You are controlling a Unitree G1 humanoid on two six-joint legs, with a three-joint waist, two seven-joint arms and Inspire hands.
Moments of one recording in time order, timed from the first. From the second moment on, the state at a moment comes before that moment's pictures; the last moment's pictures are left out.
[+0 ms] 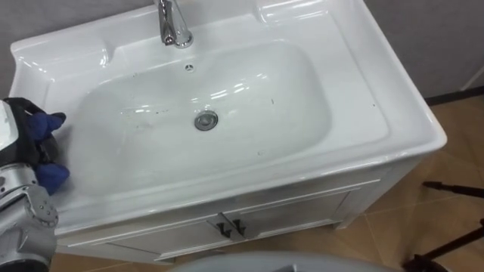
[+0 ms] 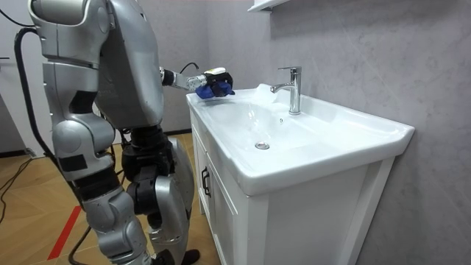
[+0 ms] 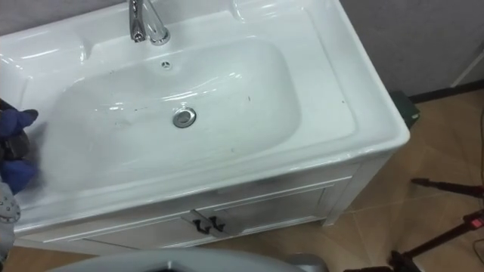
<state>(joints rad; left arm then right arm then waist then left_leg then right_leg) 0.15 0.46 0.27 0.47 0.86 0.00 0.49 0.20 -0.35 -0.18 1.16 0.00 -0.02 0.00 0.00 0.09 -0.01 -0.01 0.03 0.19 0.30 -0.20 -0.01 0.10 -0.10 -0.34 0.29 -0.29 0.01</state>
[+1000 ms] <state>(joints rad) 0.24 0.46 0.40 0.51 0.82 0.04 0.50 0.24 -0.37 -0.22 1.12 -0.01 0.02 -0.01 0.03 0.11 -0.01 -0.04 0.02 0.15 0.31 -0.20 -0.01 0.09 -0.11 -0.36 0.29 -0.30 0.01</state>
